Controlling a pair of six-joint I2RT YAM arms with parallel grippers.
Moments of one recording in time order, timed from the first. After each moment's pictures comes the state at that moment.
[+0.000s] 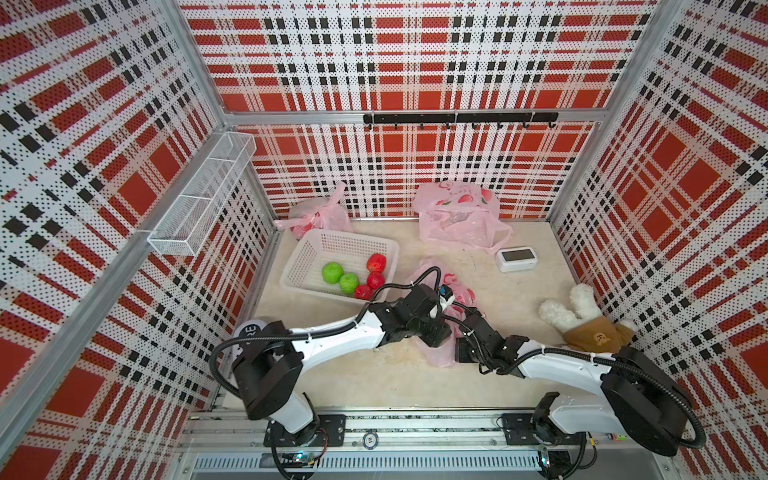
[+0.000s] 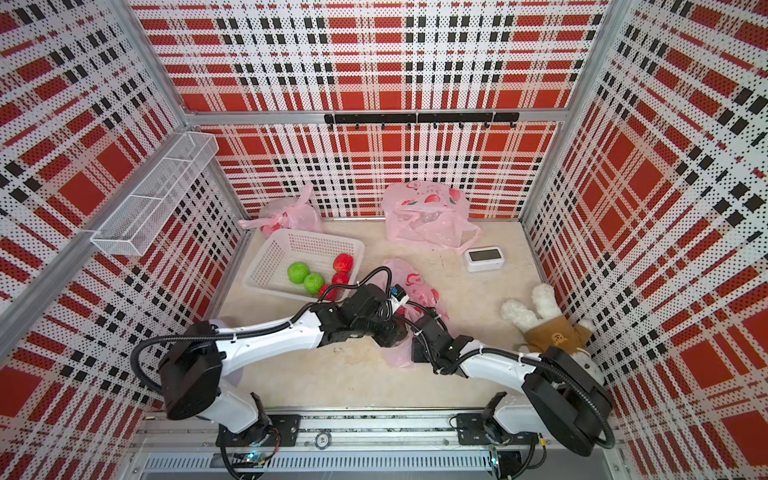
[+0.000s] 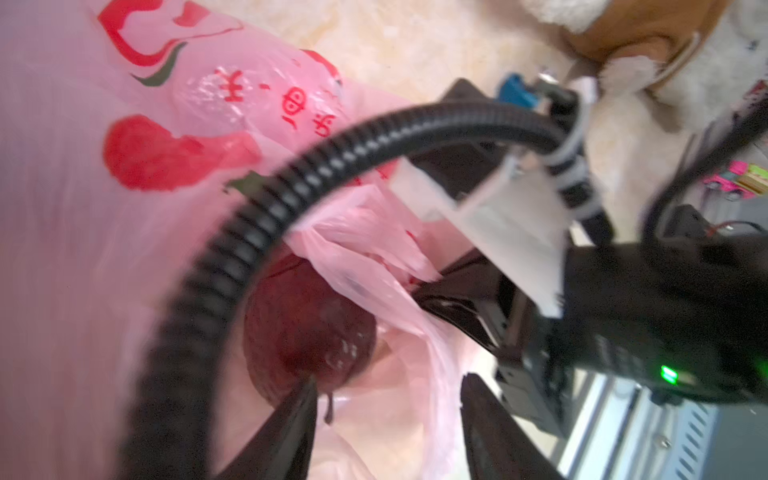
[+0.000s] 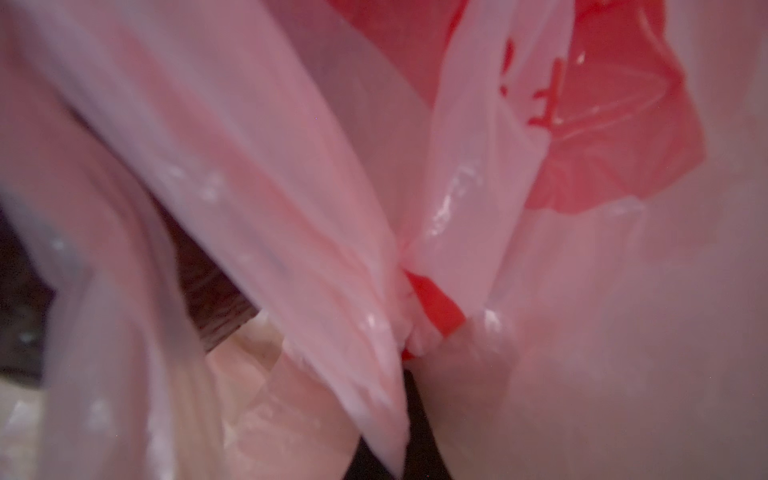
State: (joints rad) left arm -0.95 1.60 1.05 -0.28 0.12 -0.19; right arm 0.79 1.30 0.46 -0.18 0.12 0.73
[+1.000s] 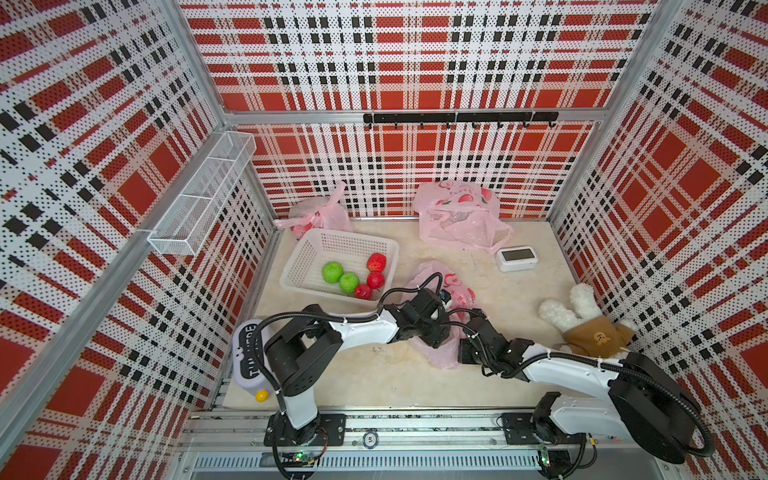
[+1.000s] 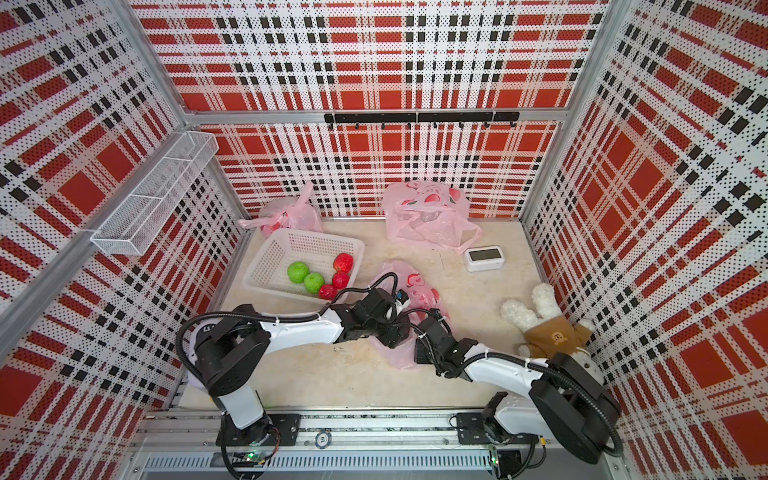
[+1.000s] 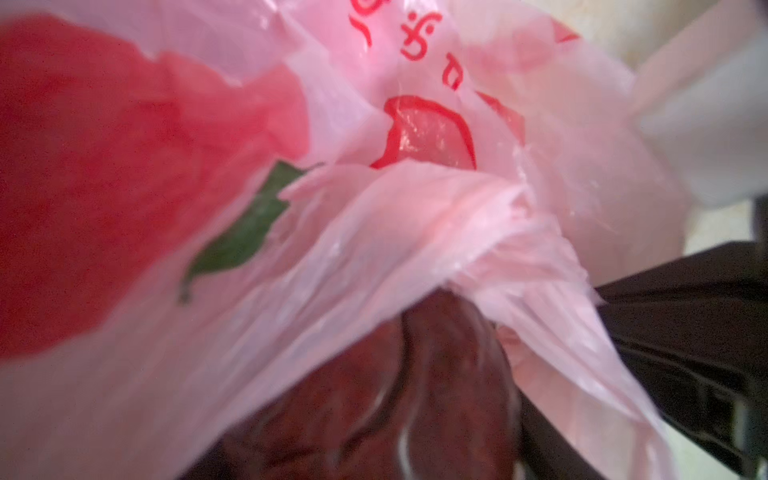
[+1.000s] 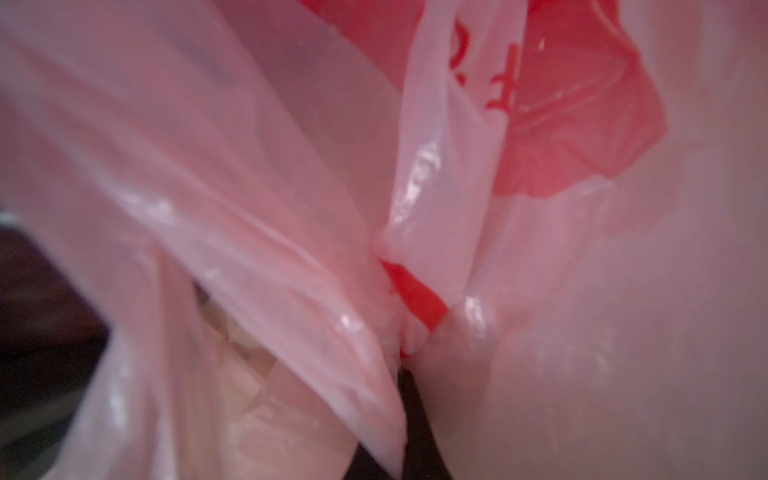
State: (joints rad) left arm -0.91 1.75 1.00 -0.15 0.10 -0.16; right arm 0.79 1.25 0.43 -0.17 0.13 0.75
